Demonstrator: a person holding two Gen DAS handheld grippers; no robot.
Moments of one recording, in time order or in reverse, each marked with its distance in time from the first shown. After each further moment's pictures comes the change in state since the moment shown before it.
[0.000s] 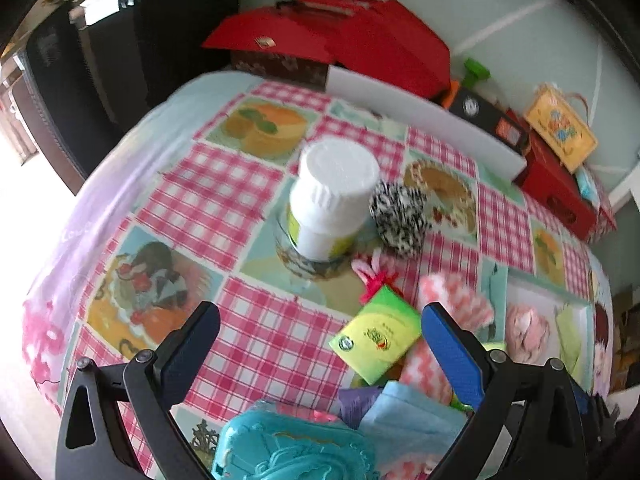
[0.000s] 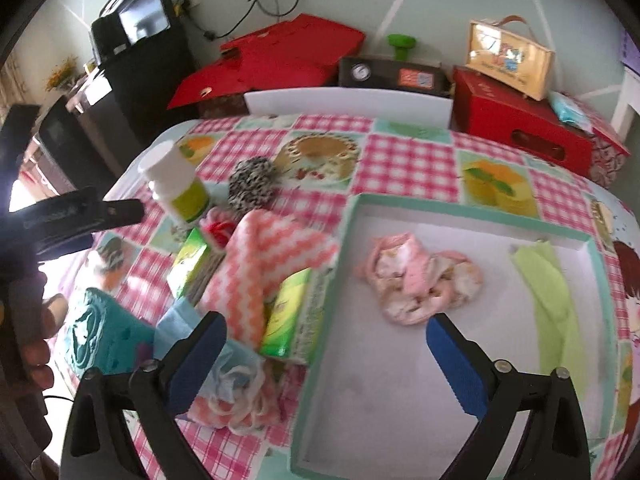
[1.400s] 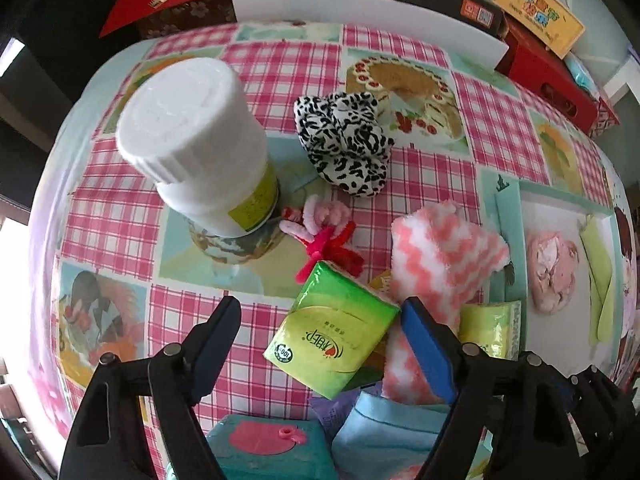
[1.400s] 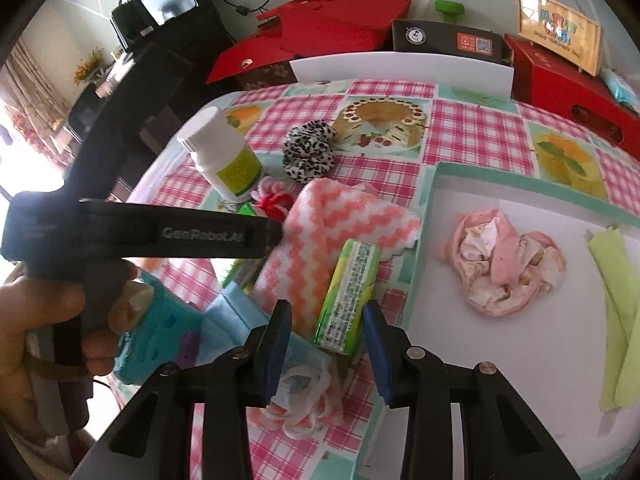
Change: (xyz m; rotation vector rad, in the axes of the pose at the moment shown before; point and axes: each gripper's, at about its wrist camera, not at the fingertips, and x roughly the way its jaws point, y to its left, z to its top) left arm 0.071 -0.055 0.013 0.263 0.276 0.001; right arm 0.027 0.020 0.002 0.000 0.093 0.190
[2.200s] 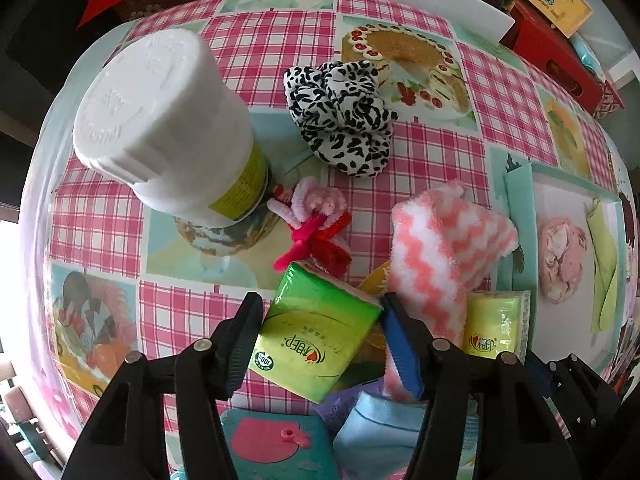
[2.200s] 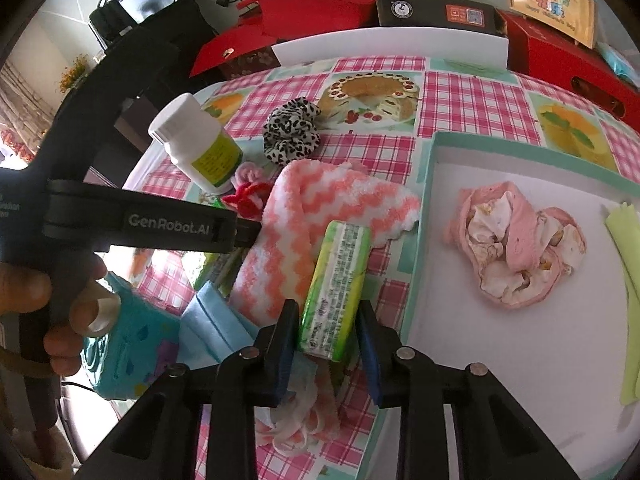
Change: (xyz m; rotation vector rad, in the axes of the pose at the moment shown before) left arm 0.025 0.000 0.017 0.011 0.101 -0.002; right arm 0.024 -0.010 -0.002 0.055 0.042 -0.012
